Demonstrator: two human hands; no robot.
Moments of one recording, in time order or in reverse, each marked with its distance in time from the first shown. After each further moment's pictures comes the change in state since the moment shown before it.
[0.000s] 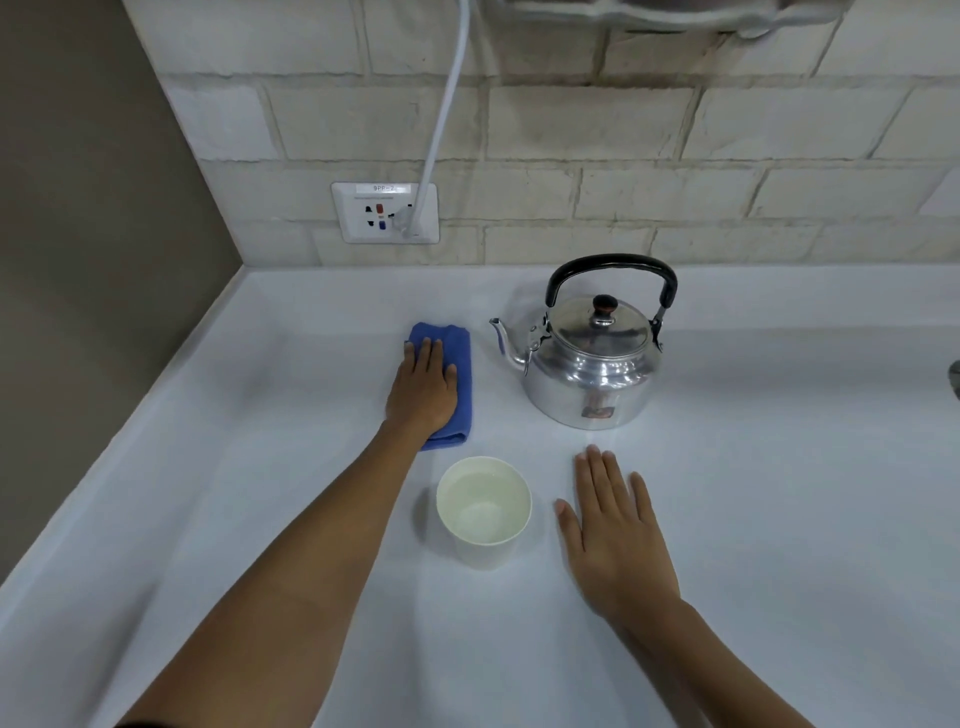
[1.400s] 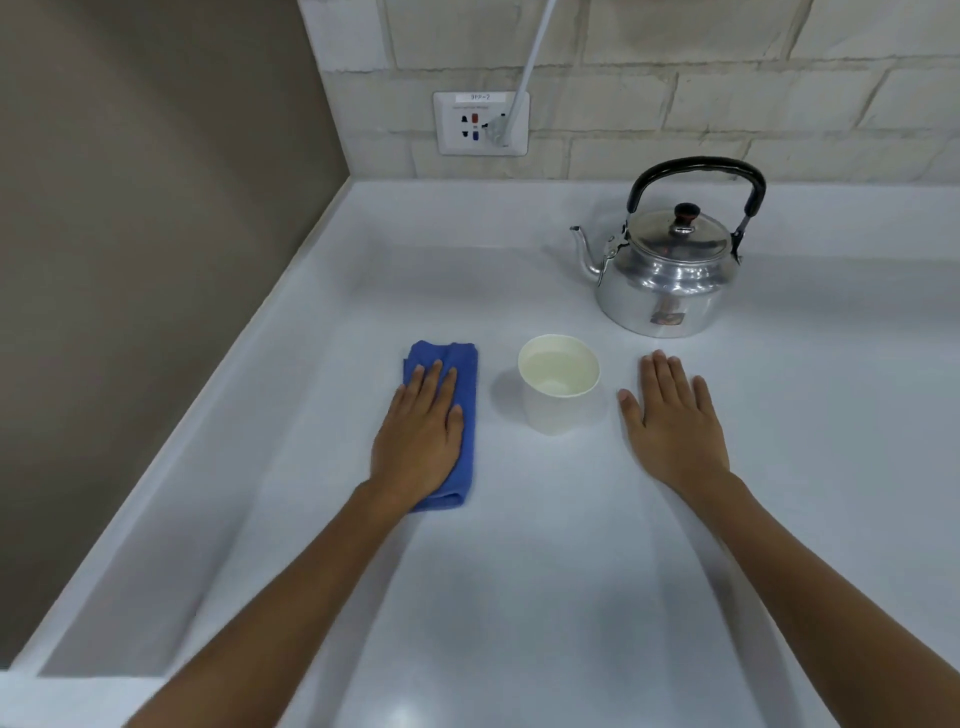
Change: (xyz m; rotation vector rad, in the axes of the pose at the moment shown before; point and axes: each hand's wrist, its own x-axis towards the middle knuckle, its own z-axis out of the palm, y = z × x) left_hand -0.234 -0.031 -0.013 -0.004 0.070 -0.079; right_hand 0.000 0.003 0.002 -0.047 -0.047 0.010
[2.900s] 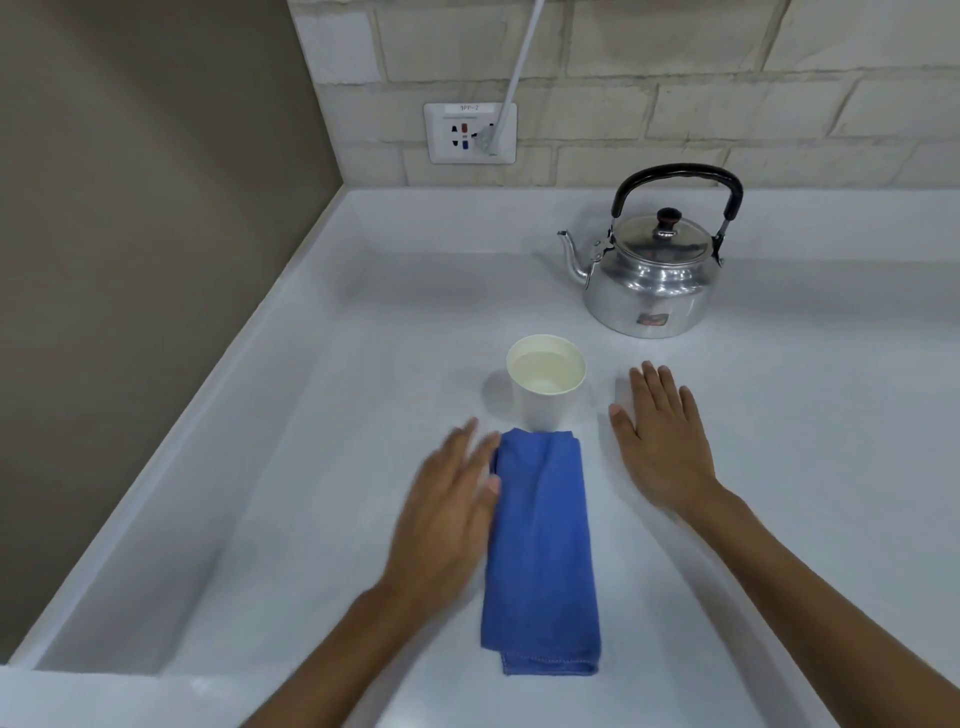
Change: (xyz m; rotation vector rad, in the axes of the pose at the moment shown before) left_hand -0.088 0.050 -0.011 -0.372 0.082 0.140; right_hand -0.030 -0.013 -0.025 0.194 -0.011 0.000
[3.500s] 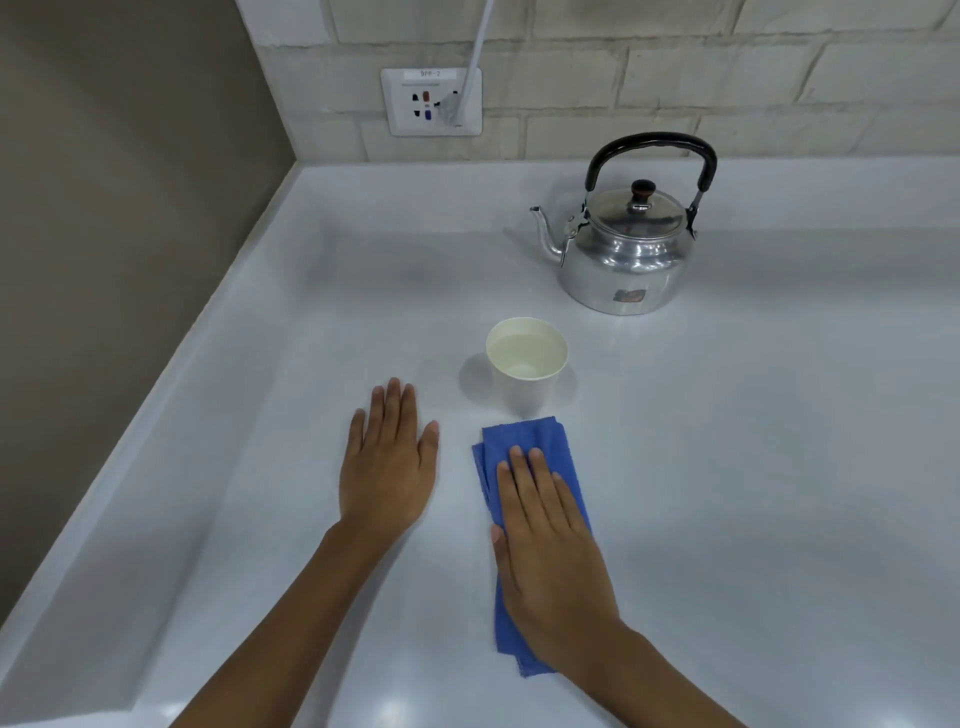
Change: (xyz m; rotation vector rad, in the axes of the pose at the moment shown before) left_hand 0.047 -0.055 0.005 0.452 -0.090 -0.216; right_hand -0.117 -0.095 0.032 -0.090 0.001 -0.210
